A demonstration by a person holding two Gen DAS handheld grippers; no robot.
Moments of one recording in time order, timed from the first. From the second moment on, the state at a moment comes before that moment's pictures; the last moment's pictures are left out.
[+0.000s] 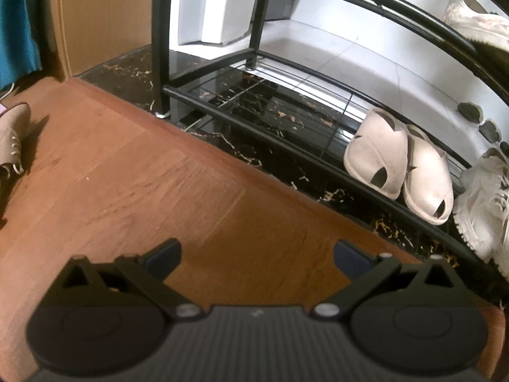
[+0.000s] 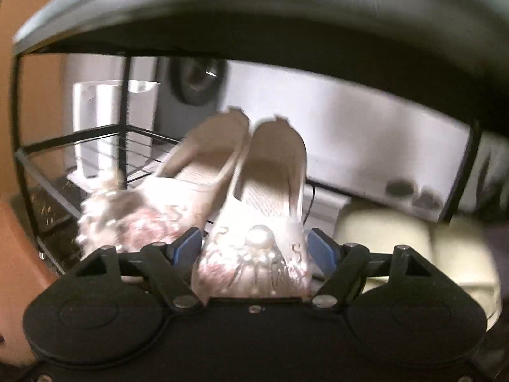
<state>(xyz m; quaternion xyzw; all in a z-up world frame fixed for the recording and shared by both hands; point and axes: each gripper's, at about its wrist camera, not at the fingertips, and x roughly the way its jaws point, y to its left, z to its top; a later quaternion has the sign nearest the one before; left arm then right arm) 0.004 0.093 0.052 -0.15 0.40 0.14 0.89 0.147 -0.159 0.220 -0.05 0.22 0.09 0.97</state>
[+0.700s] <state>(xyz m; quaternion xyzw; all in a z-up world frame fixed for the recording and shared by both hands) 0.008 0.096 0.046 -0.16 0.42 0.14 0.88 0.187 -0.162 0.201 0.07 0.19 -0.06 0.98</state>
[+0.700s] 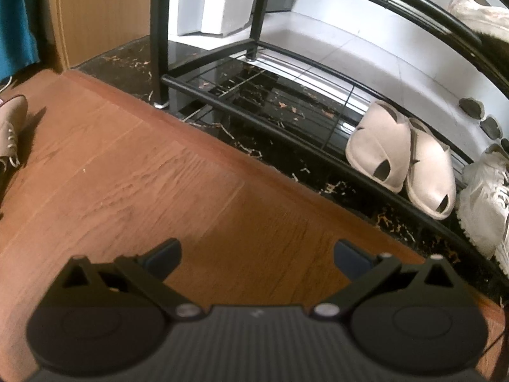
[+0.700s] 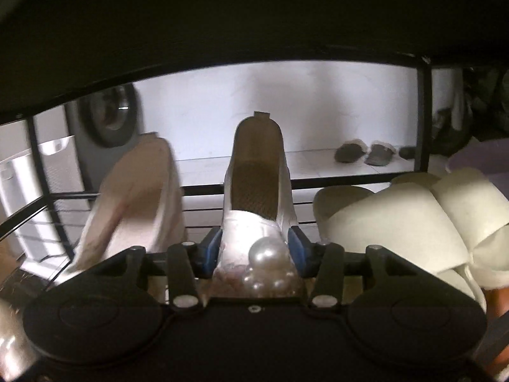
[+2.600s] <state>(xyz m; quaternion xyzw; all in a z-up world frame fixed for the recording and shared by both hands) 0.010 0.103 0.043 -0.18 0.43 0.13 0.88 0.186 -0.096 0.182 0.07 0.18 -0.04 0.98</state>
